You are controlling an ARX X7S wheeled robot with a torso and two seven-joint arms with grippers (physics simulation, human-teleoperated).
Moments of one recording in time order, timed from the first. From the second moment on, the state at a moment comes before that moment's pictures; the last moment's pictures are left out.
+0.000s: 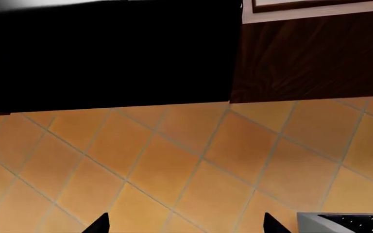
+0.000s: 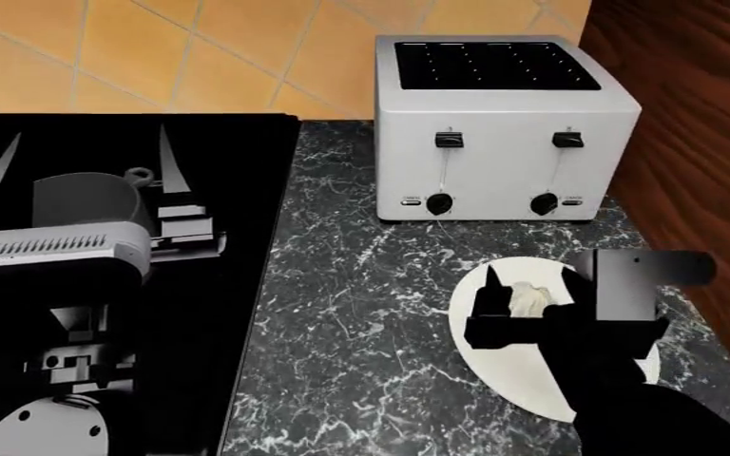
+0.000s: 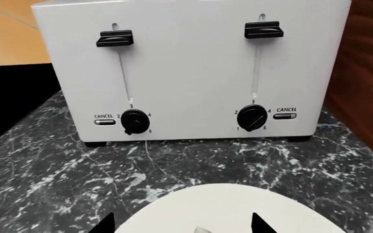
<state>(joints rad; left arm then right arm) -0.32 -0.24 0.09 0.78 -0.14 -0.51 -0.32 0.38 0.24 0.13 -0.70 0.62 1.26 0.30</state>
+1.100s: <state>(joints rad) -0.32 -0.26 0.09 0.79 -0.16 -0.51 -0.36 0.37 0.27 0.08 -0.62 0.61 1.25 0.33</state>
